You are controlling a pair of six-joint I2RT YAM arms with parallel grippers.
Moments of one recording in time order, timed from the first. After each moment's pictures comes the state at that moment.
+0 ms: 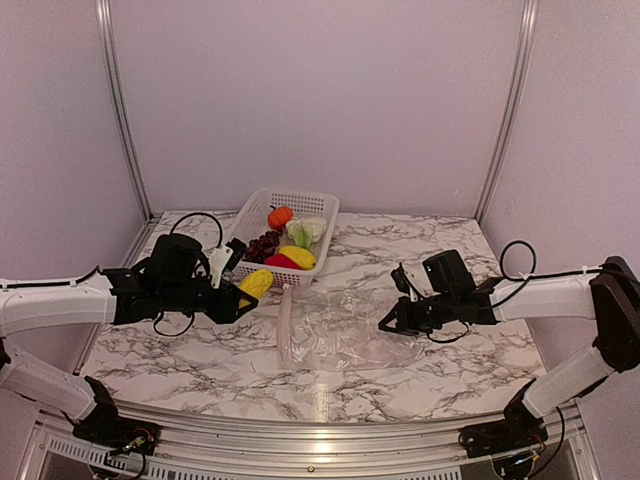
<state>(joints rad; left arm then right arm) -0.77 1.20 0.65 -0.08 0.13 -0.14 0.58 1.43 0.66 -0.08 -0.43 0.55</state>
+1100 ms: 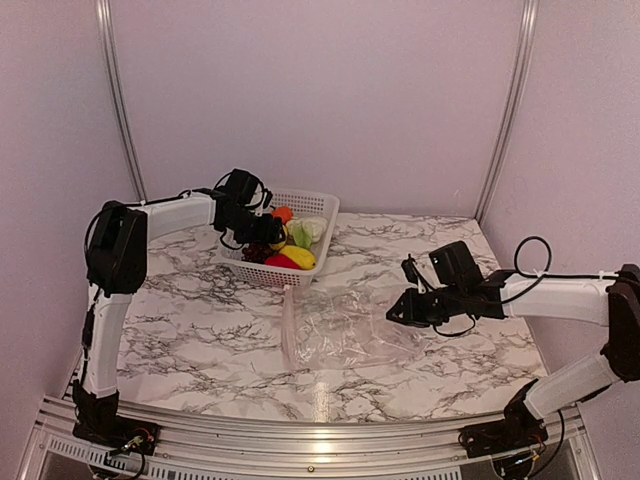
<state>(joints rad) -0.46 2.30 1.91 -0.48 0.15 -0.26 0.57 1.35 0.70 -0.18 -0.30 0.55</state>
